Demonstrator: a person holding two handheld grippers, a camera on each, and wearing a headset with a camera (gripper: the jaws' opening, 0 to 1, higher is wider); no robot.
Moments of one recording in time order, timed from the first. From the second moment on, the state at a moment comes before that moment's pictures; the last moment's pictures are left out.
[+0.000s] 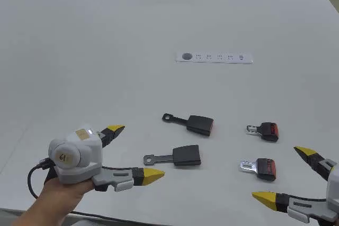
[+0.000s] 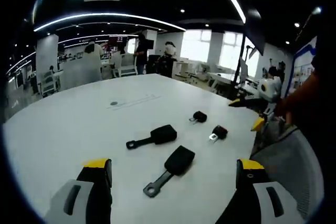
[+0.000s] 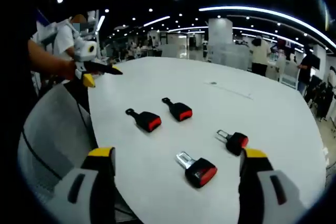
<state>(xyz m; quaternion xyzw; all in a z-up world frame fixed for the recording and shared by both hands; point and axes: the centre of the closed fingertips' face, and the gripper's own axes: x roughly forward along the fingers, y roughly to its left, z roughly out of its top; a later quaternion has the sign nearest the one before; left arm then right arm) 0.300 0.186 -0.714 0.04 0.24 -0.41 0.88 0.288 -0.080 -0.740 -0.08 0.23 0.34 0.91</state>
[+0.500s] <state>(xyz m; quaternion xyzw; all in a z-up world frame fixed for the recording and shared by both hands) 0.307 0.190 -0.713 0.03 0.24 -0.37 0.89 0.292 -0.088 -0.740 -0.06 0.23 0.30 0.92</state>
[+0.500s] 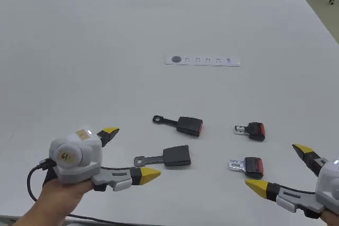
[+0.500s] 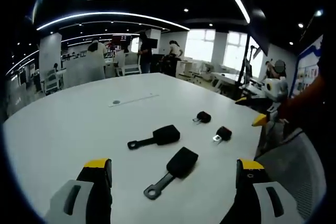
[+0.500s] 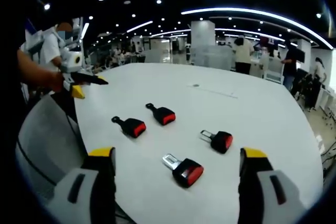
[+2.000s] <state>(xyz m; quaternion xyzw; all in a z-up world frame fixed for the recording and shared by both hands) 0.304 0.191 -0.723 0.05 0.26 -0.39 0.88 0.289 -0.081 -0.750 -0.09 0.24 0.33 0.91</state>
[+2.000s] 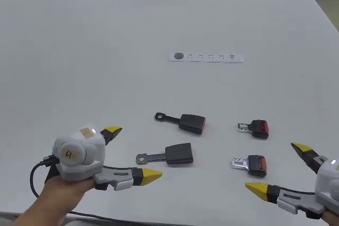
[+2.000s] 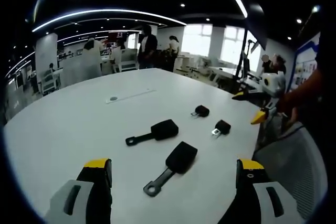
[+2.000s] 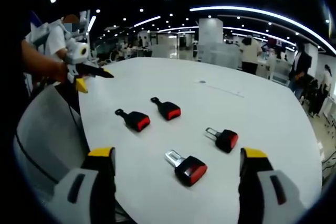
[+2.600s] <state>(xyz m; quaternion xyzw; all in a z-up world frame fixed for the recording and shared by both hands) 0.307 0.189 -0.724 0.05 0.26 -0.39 0.88 0.288 -0.082 -0.750 -0.08 0.24 0.33 0.91</state>
